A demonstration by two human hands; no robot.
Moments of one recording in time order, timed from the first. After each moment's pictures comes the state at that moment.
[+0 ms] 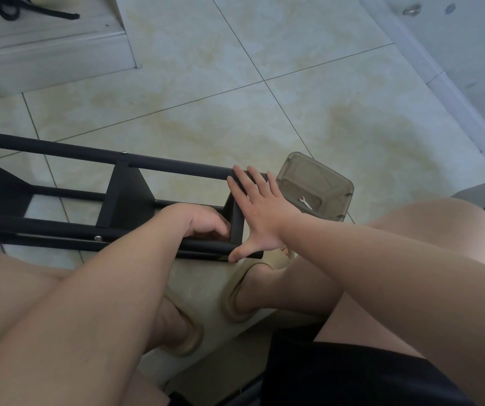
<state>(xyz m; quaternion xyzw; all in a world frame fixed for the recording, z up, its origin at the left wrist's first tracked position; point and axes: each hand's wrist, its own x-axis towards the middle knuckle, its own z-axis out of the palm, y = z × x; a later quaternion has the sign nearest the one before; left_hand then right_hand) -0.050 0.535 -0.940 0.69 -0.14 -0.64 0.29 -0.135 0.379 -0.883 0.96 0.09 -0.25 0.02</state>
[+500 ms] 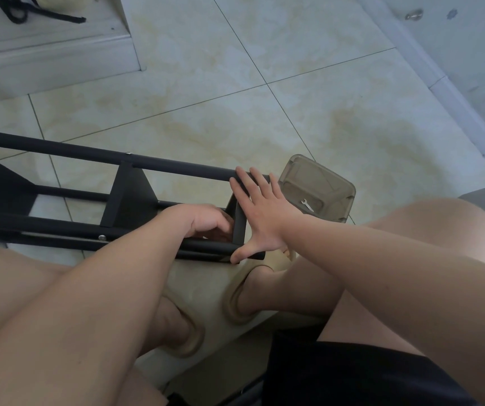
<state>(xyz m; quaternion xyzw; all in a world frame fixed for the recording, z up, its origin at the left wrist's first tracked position) -0.052 0.534 -0.937 0.70 -0.09 -0.62 0.34 -0.134 0.378 -0.885 0.96 0.09 -0.25 0.01</state>
